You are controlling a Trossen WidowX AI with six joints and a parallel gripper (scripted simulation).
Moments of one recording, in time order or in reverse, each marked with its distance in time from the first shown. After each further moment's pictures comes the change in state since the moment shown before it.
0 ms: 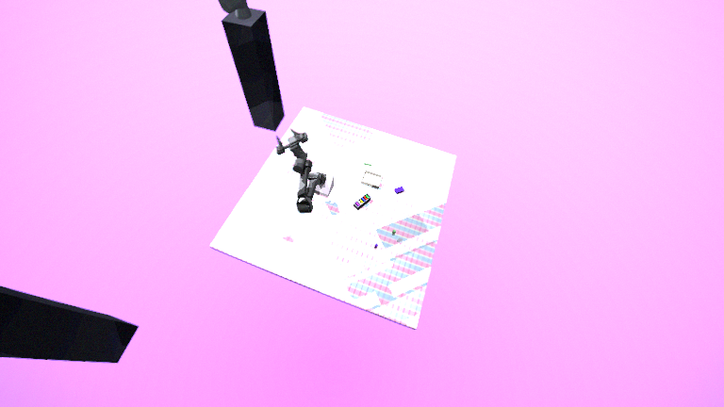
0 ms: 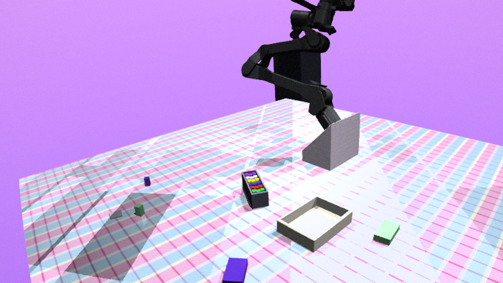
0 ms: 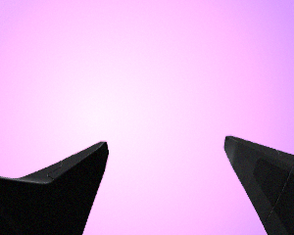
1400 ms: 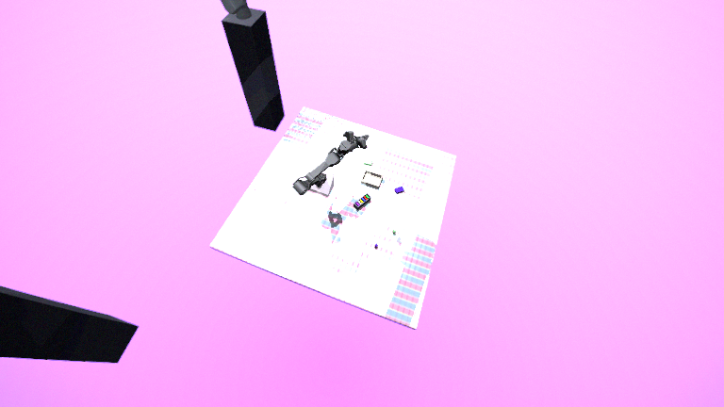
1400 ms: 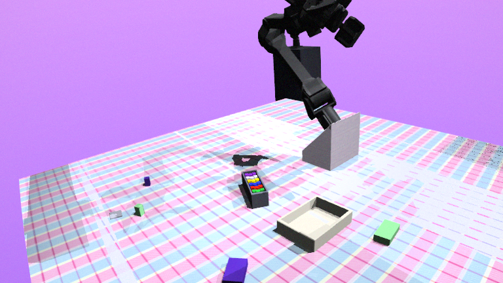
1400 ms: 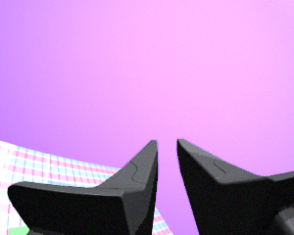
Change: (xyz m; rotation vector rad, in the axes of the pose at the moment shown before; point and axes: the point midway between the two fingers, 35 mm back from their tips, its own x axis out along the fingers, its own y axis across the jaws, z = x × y) arm -0.258 0.357 0.035 1.173 0.848 1.689
